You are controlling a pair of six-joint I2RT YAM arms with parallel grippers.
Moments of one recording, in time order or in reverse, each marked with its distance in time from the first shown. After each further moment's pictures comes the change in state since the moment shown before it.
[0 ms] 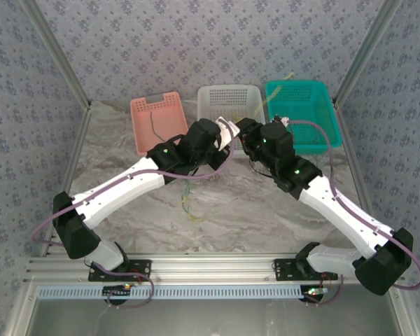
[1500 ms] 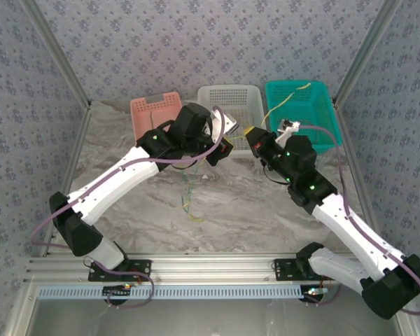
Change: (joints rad) left arm 0.121 0.024 0.141 -0.134 0.492 -0.098; right arm -0.148 -0.194 -0.217 0.237 -0.317 -0.127
